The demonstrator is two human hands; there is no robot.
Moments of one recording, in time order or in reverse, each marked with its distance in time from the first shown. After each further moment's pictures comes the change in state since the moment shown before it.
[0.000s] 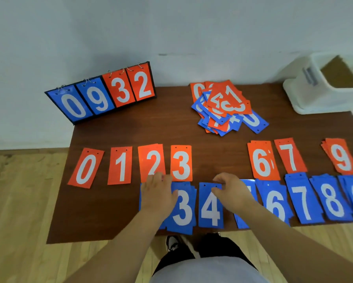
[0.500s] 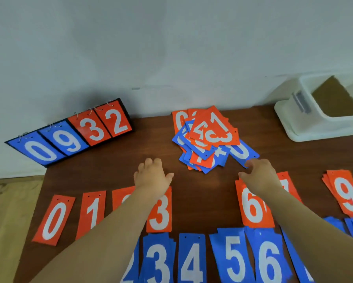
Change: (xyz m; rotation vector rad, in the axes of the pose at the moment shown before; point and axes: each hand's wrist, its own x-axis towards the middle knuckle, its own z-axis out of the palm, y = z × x) left_hand 0.190 0.084 -0.068 0.032 -0.072 -0.219; right_hand 0.158 0.054 -0.161 -0.103 0.278 0.137
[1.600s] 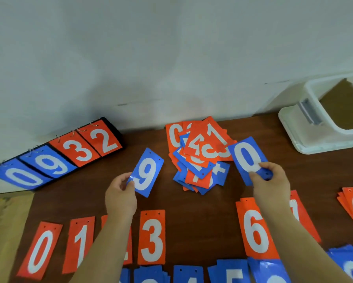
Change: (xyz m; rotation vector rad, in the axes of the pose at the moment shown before) left_hand 0.023 -0.033 0.001 -0.995 0.343 -0.322; right_hand 0.010 -0.018 -0.017 0.838 0.280 0.165
